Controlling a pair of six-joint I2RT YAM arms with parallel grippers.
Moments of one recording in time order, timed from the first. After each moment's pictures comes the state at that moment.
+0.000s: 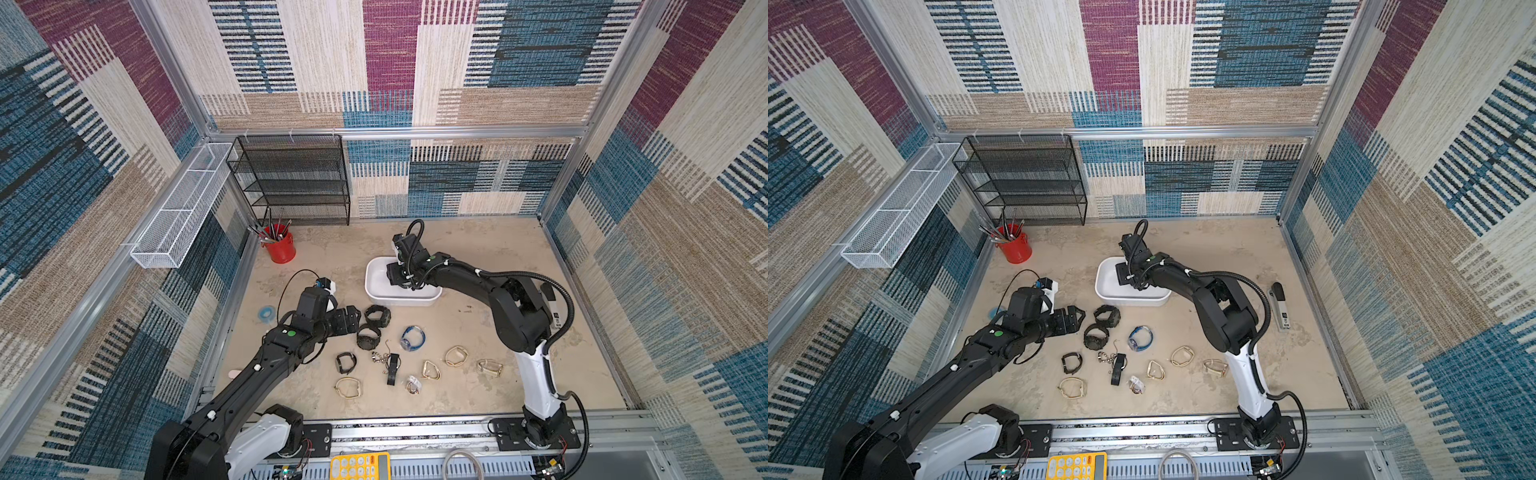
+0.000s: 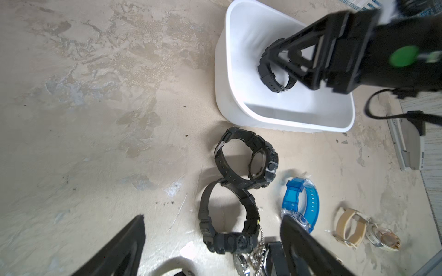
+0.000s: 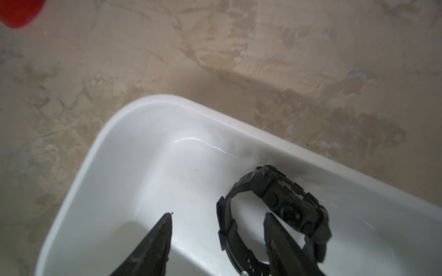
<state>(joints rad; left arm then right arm) -0.38 1.05 0.63 -0.37 0.11 -0.48 0.64 2.10 1.63 -0.36 0.03 0.31</state>
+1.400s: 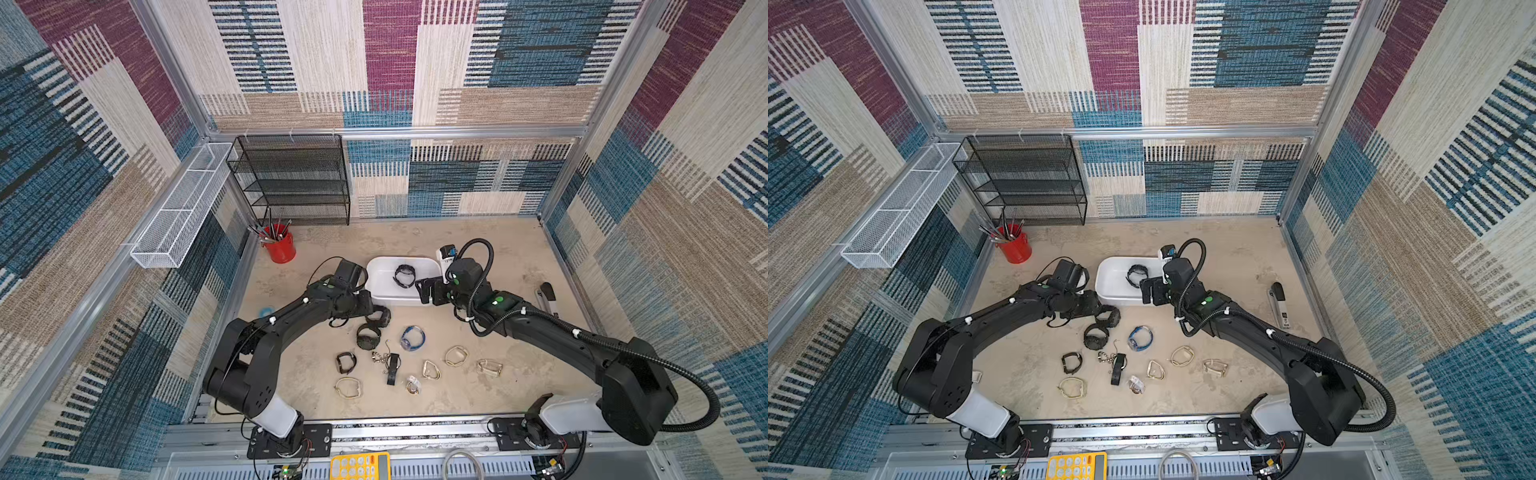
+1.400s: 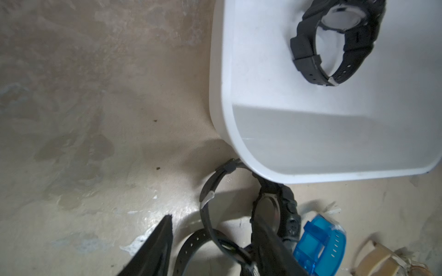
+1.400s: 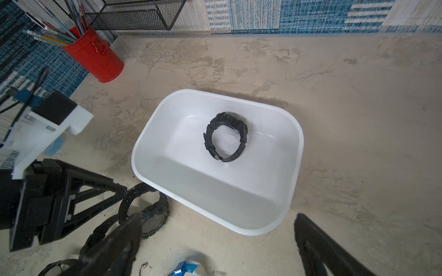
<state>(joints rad) -0.45 1.62 1.01 -0.49 0.09 -0.52 0.64 1.38 0.92 -0.13 0.11 0.36</state>
